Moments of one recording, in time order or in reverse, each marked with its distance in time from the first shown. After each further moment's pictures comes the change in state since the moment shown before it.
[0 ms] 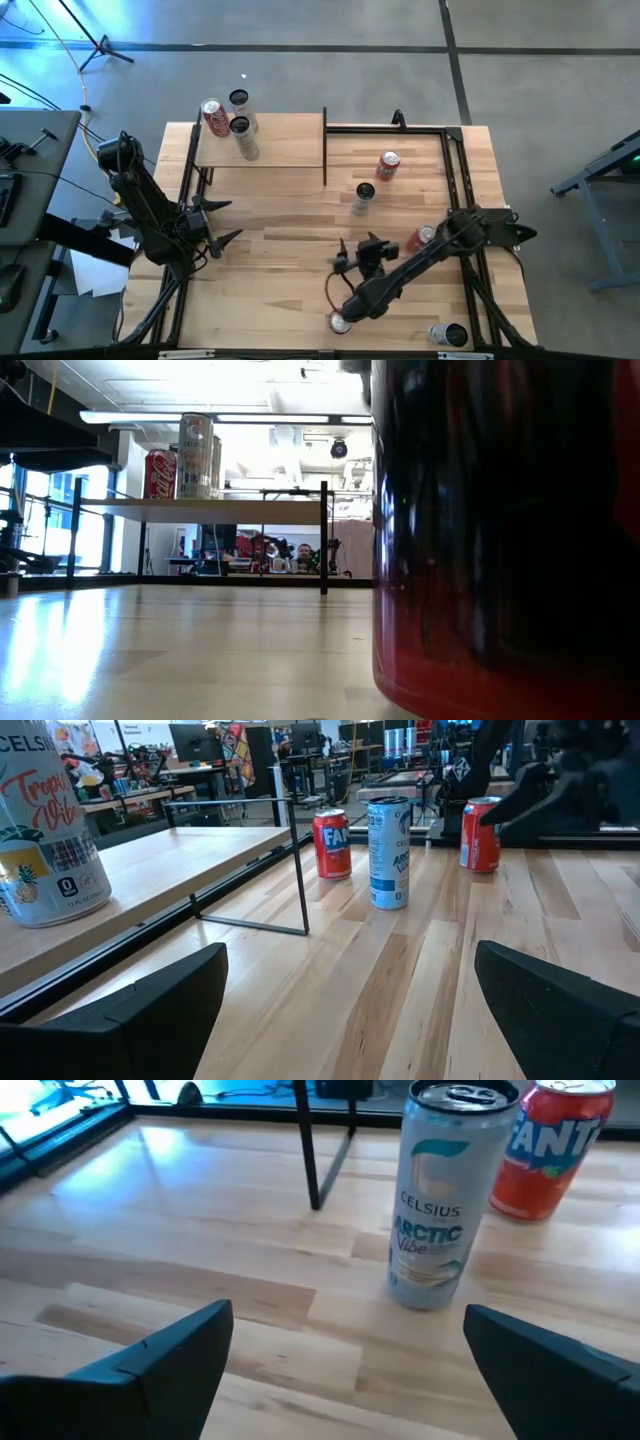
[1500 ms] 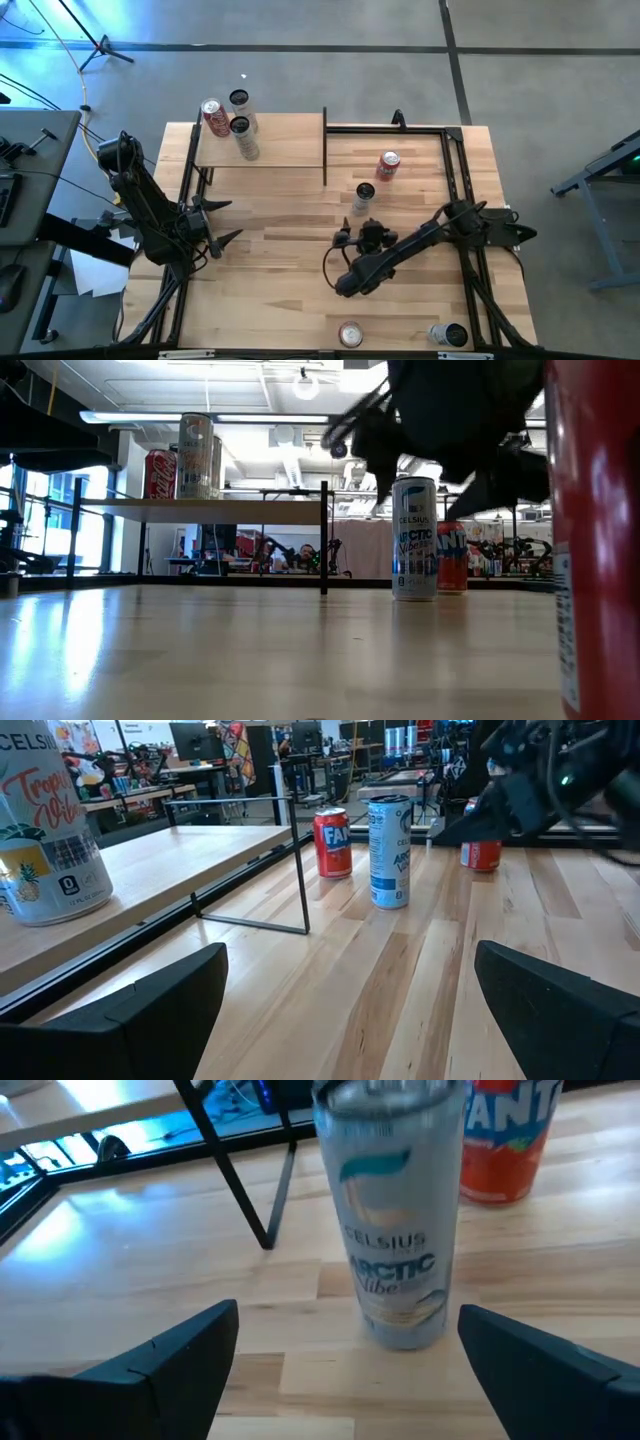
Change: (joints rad) left arm 0.000 0.000 0.000 0.000 0.003 0.000; right arm -0.120 -0.049 -0.158 0.121 0.005 0.177
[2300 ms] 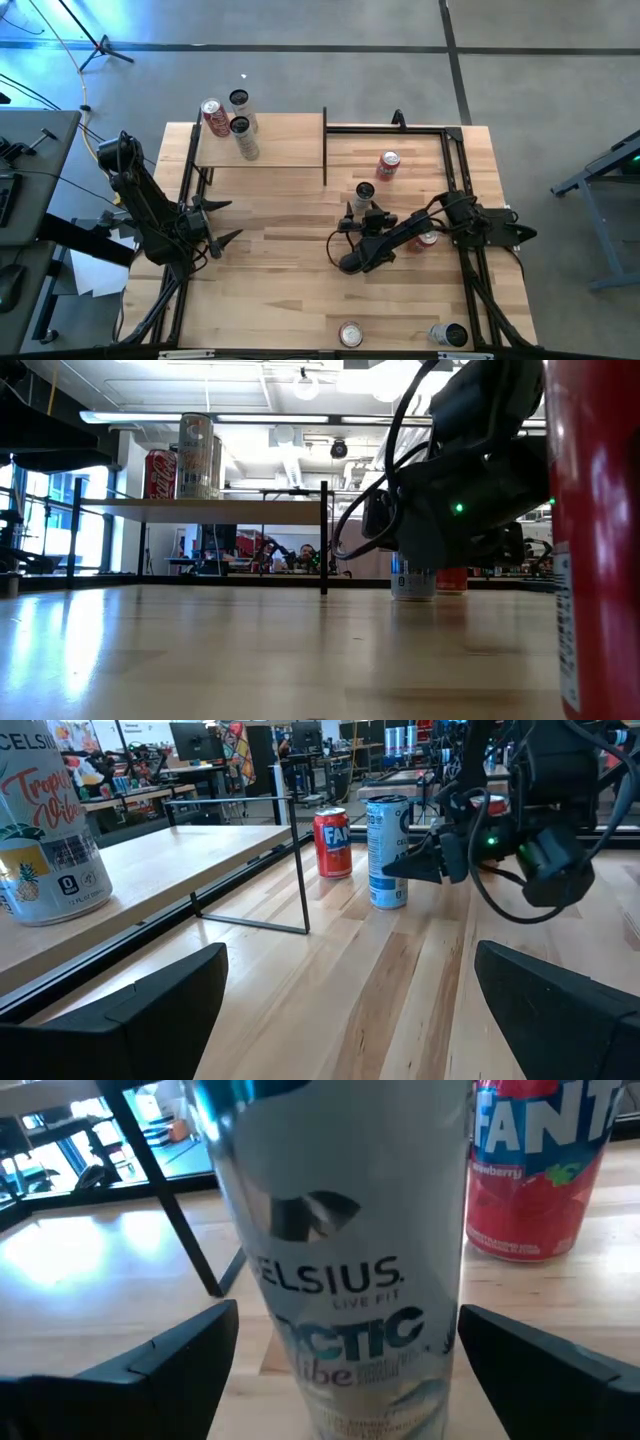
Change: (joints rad) left arm 0.000 0.000 0.000 0.000 0.000 0.000; right arm -0.144 0.000 -0.347 0.454 0.238 -0.219
